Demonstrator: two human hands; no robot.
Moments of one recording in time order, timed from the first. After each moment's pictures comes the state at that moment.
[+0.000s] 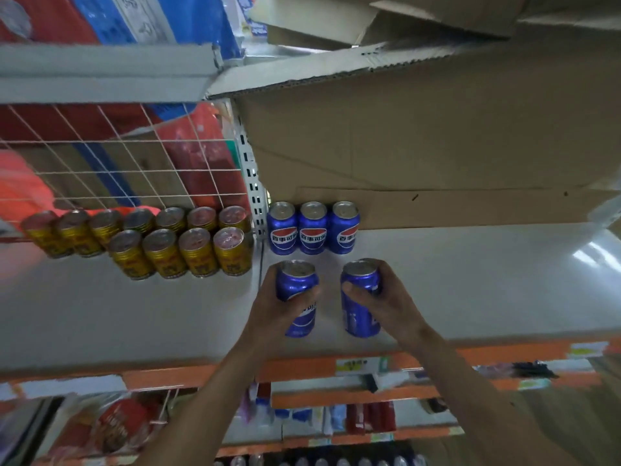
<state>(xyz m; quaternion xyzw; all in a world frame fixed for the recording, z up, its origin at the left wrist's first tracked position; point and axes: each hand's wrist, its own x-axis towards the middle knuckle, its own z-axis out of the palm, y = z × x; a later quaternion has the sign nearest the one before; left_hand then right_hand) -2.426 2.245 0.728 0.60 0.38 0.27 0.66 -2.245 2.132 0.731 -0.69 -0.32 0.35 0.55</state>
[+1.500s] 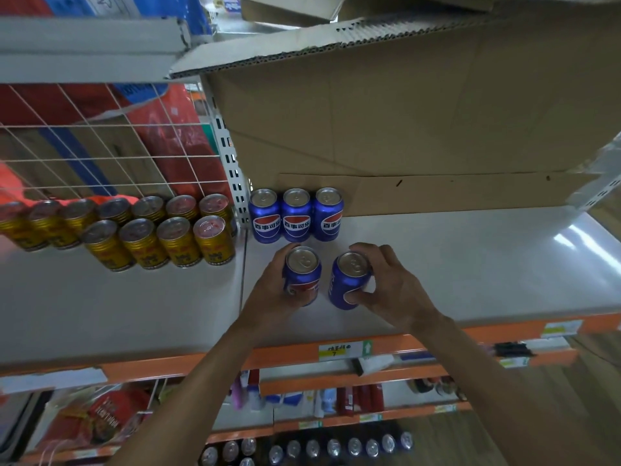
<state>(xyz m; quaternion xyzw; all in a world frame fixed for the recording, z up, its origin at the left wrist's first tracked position) -2.403 2.250 0.715 0.76 0.29 0.22 0.54 -2.206 2.110 0.725 -0.77 -0.55 0.10 0.29</state>
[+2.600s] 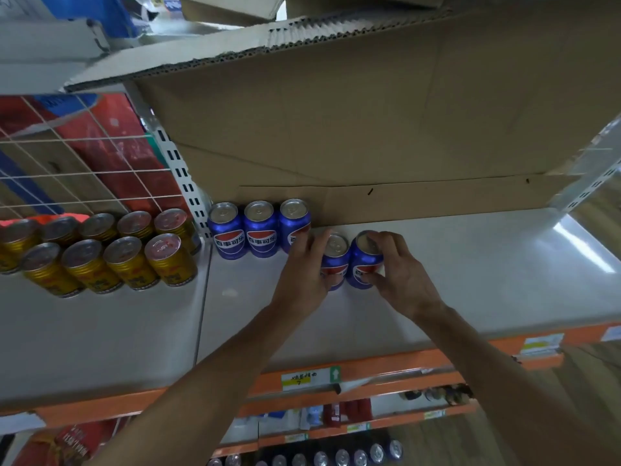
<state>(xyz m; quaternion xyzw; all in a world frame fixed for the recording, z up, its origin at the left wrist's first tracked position) -2.267 2.242 0.704 0.89 0.24 0.25 0.28 -2.115 2.107 0.717 -0.80 -0.53 0.03 0.28</state>
